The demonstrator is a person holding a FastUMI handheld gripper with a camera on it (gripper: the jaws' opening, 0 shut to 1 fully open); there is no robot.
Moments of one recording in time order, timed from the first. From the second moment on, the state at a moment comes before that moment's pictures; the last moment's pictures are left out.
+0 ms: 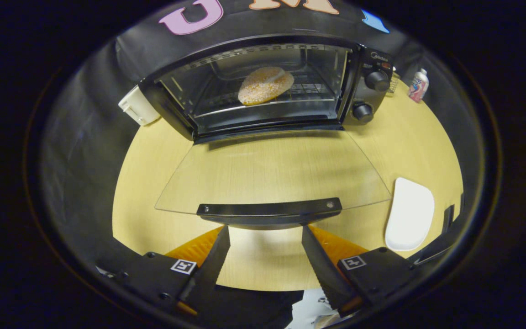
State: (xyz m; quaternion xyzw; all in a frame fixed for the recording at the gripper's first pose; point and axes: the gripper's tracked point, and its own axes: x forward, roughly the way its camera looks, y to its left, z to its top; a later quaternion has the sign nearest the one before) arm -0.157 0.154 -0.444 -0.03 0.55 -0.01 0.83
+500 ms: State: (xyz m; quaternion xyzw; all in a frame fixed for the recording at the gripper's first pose) arm -0.140 0.160 -0.425 -0.05 0.56 -0.01 0.82
